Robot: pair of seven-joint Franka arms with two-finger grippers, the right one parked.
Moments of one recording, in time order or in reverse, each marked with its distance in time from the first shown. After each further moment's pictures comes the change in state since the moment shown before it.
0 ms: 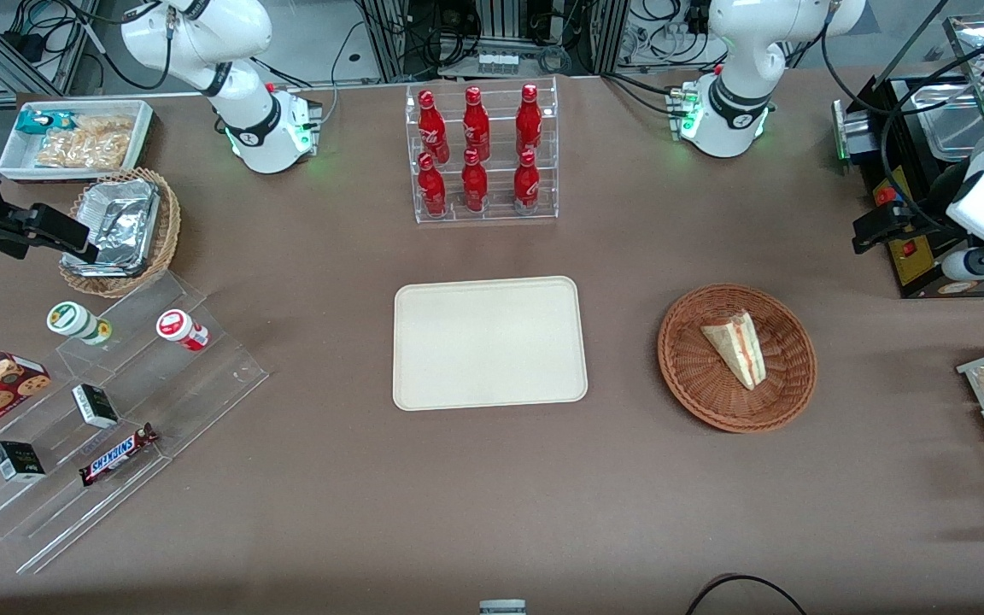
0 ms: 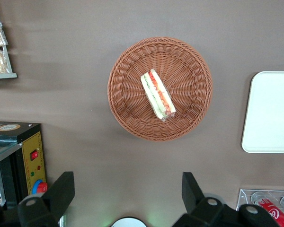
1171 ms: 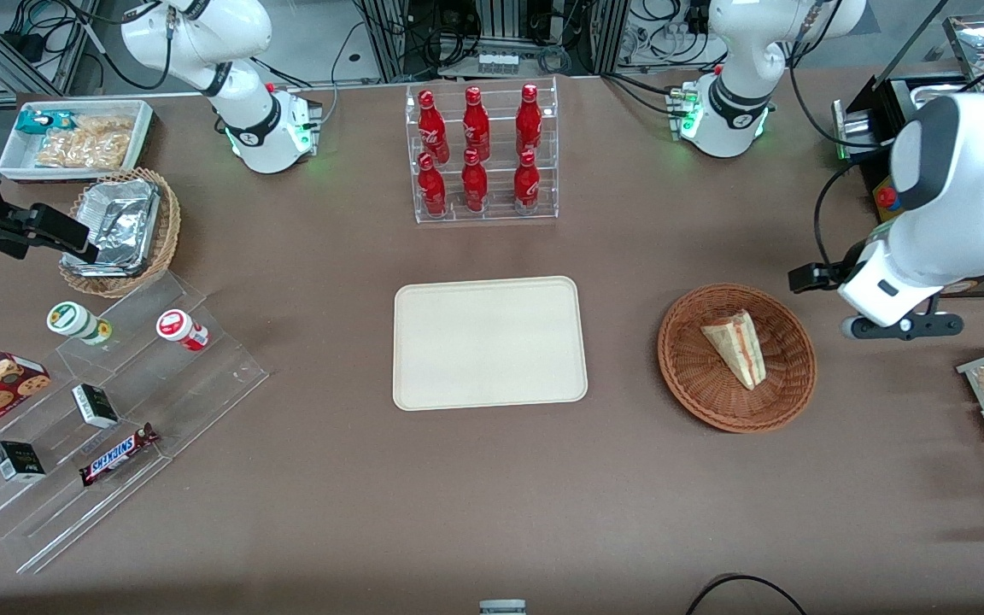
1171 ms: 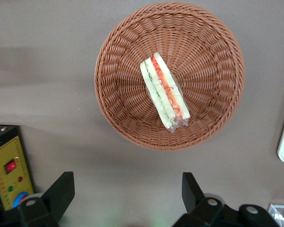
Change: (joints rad) arm -0.038 0.090 -0.005 -0.264 0.044 0.245 -0.050
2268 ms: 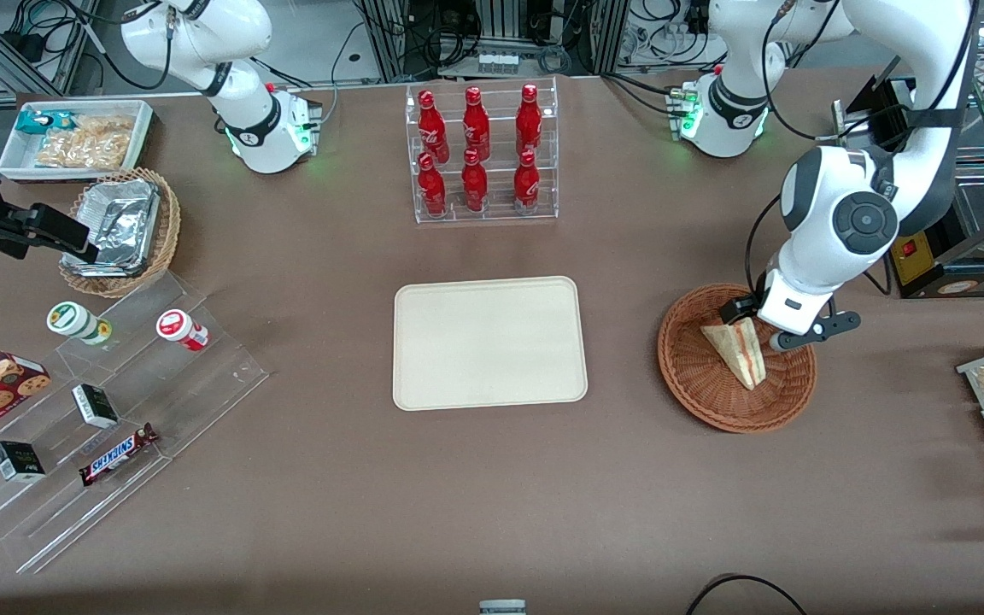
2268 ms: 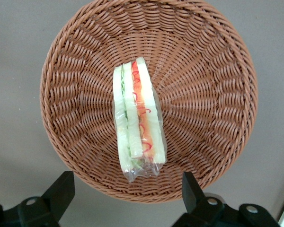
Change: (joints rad) arm -0.081 0.000 -0.005 -0.360 0.000 0.504 -0.371
